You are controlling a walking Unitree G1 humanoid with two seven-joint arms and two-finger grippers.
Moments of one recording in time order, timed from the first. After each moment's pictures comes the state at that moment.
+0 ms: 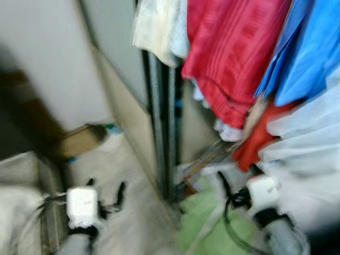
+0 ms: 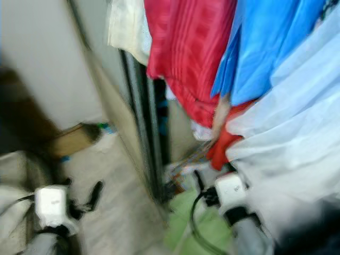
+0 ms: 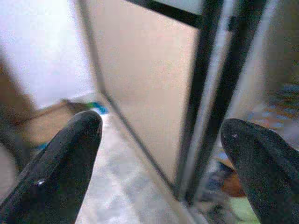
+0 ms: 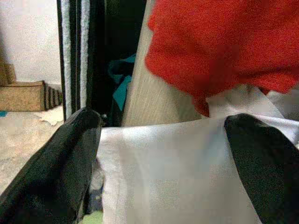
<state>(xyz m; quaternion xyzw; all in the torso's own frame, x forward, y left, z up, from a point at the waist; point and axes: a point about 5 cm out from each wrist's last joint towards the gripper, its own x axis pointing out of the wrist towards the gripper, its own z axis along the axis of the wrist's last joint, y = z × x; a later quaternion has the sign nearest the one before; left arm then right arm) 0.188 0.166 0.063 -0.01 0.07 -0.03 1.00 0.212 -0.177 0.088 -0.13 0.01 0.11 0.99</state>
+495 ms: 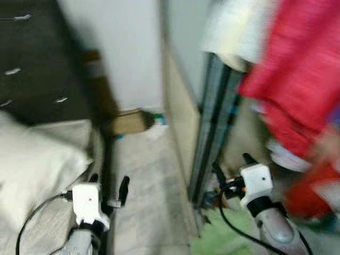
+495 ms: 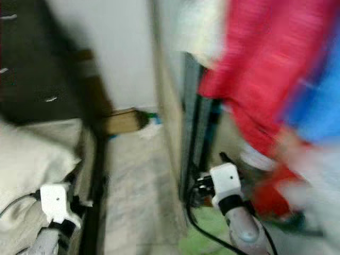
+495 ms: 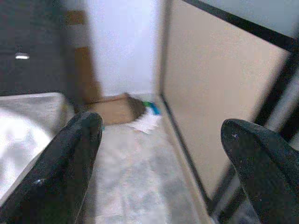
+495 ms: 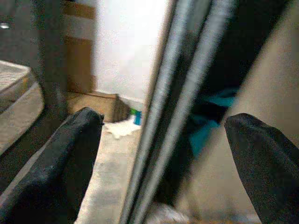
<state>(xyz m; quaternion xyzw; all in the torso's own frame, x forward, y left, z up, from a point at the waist) 0.198 0.169 0.076 -0.03 0.03 -0.03 1.00 0.233 -0.163 0.095 -0.10 0.00 0.12 0.99</state>
